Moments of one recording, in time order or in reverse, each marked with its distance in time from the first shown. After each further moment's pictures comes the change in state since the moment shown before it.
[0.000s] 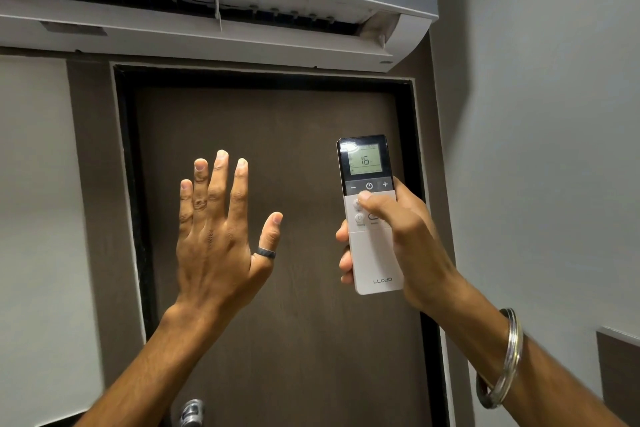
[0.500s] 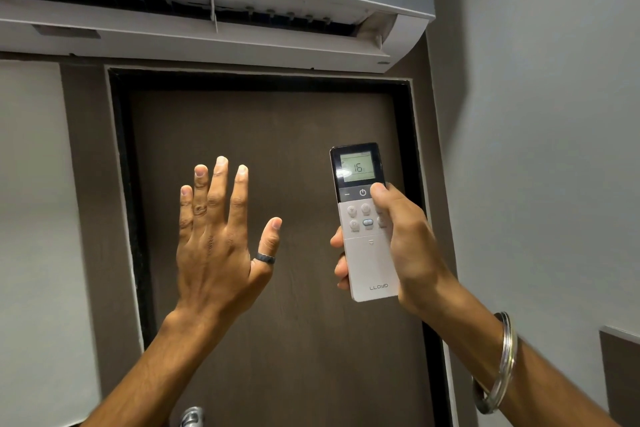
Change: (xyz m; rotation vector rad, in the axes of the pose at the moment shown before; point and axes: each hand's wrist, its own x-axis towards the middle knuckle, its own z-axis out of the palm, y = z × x) left_hand -0.001 -0.002 0.007 -0.019 0.008 0.007; right_hand 0.003 0.008 0.003 0.007 0.056 0.065
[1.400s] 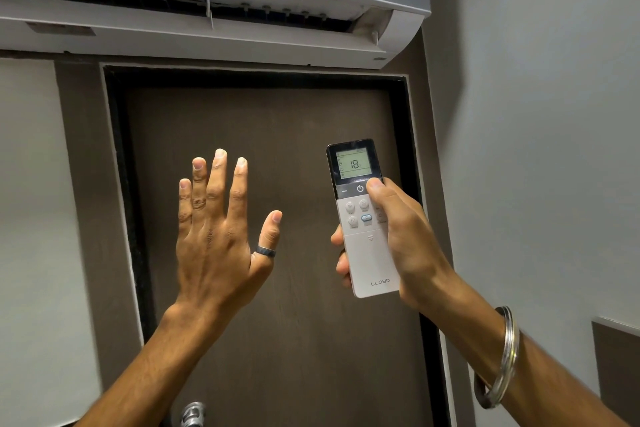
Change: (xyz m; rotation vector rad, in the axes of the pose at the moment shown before) left_hand 0.003 0.002 -0.005 -0.009 -0.008 0.002; right_hand -0.002 -0.001 -0.002 -0.047 0.002 -0.013
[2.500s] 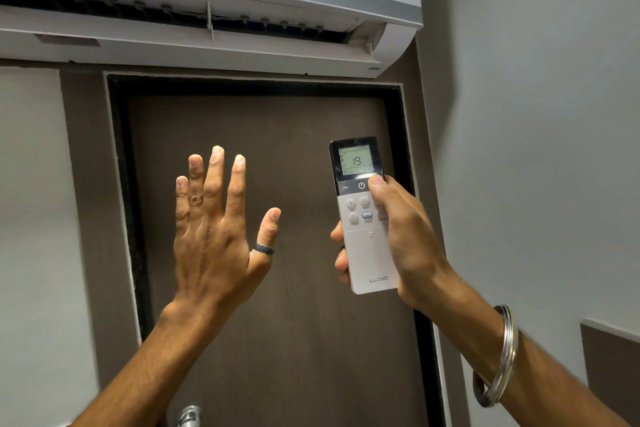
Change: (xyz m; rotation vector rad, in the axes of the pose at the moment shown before) left_hand 0.006 0.009 -0.015 -0.008 0.038 0.004; right_hand -0.011 -0.017 -0.003 -0.010 0.025 -0.040
